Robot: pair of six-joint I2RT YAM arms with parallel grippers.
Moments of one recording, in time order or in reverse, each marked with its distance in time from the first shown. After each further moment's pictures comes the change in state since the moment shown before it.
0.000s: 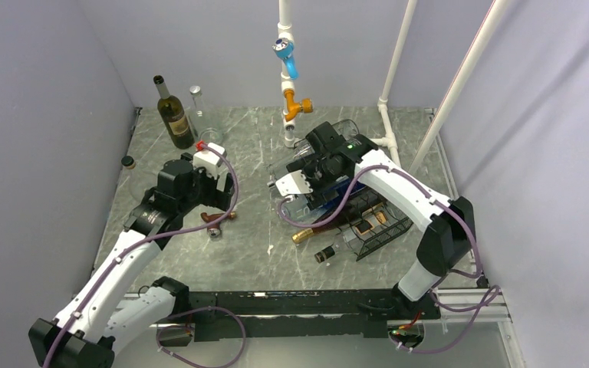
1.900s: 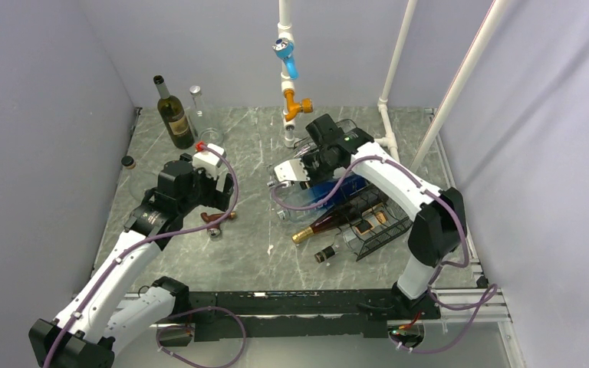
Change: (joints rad) left arm 0.002 -0.015 -0.014 -0.001 -0.030 0.015; right arm -0.040 0.100 0.051 0.087 0.067 0.044
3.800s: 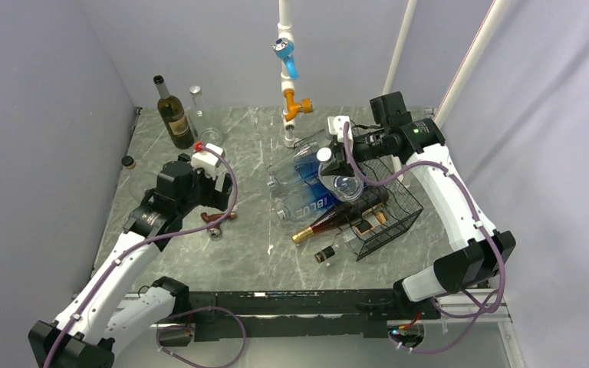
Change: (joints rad) left arm 0.003 -0.009 -0.002 0.000 -0.017 0.000; right arm -0.277 -0.269 0.065 -0.141 -0.712 0.330
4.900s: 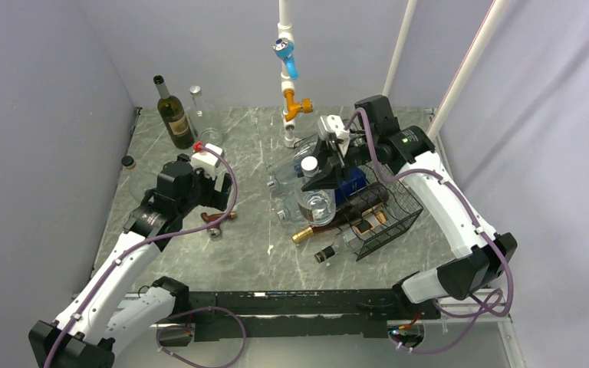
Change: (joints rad) left arm 0.003 0.000 -0.004 0.000 -0.016 0.003; right arm 0.119 -0.031 -0.025 0.148 -0.284 0.281
